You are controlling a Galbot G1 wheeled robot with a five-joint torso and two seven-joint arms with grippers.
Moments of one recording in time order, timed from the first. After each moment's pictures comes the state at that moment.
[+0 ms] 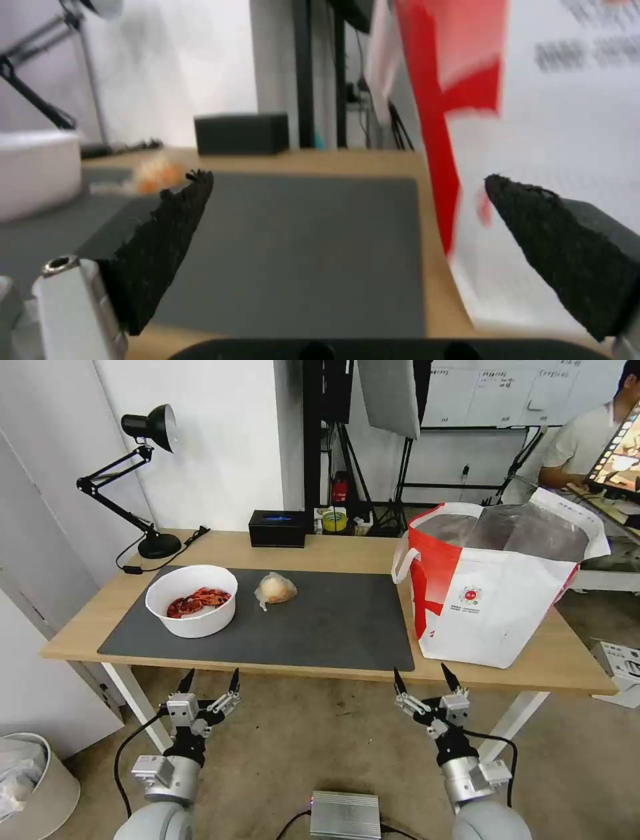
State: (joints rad) left arm 1.61 -1.52 -0.64 -2.07 -0.21 -0.05 0.15; right arm -1.47 1.14 0.31 2.02 0.30 0.24 0.16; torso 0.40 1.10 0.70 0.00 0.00
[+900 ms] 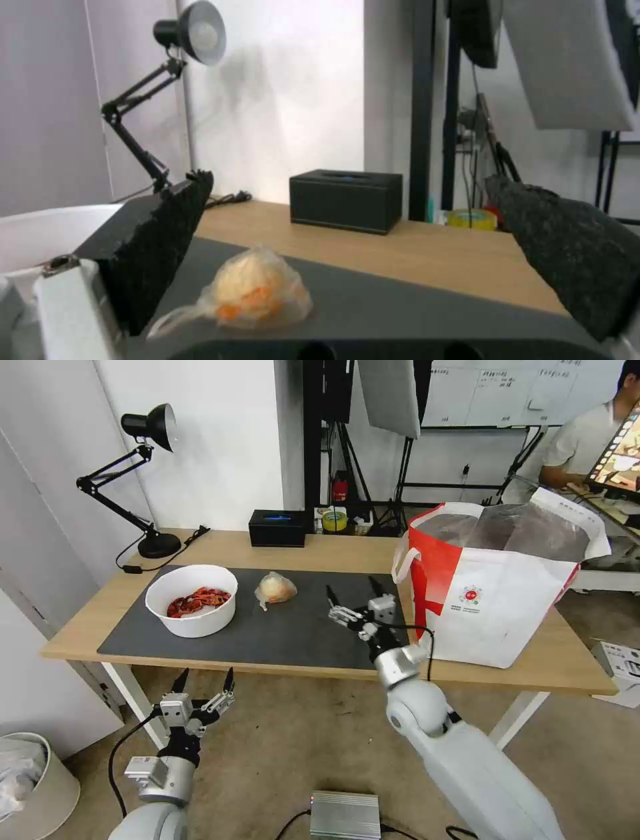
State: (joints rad) left arm 1.61 -1.53 -0.66 -2.09 -0.22 -0.05 0.15; right arm -0.75 1.18 -0.10 1.65 0.47 0.14 0.18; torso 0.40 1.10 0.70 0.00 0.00
